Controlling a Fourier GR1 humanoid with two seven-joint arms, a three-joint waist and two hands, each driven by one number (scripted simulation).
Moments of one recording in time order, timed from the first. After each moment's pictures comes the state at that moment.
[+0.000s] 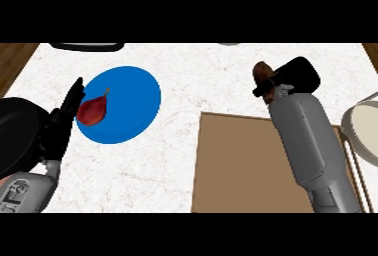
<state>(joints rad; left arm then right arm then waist) -0.22 0.45 -0.19 -1.43 0.05 0.26 0.05 -0.81 -0.09 -0.13 -0.98 1.07 -0.09 1.15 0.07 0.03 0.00</state>
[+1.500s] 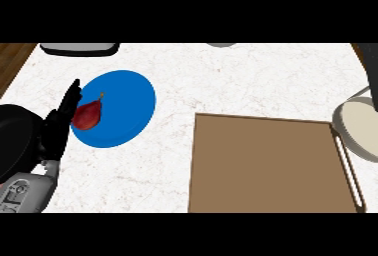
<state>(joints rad) -0.21 0.43 -0.15 -1.41 0.02 0.25 0.06 -1.31 -0.44 -0.38 -0.51 1.62 -0.28 1.10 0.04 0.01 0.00</state>
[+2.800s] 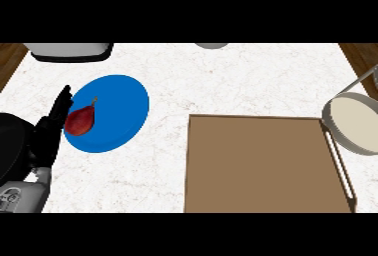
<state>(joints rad) -0.15 0.41 -0.08 -1.43 -0.01 0.21 0.05 -1.06 -0.59 -0.45 -0.56 1.53 -0.13 0.98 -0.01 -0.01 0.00</state>
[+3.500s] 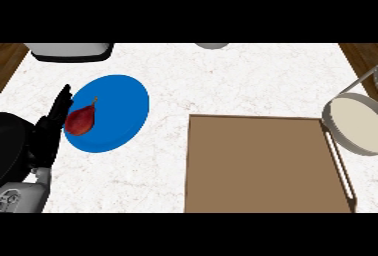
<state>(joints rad) -0.14 0.39 -0.06 -1.45 -0.03 0.19 0.07 -0.86 -0.51 -0.57 -0.84 1.32 -0.28 0.97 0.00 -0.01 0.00</state>
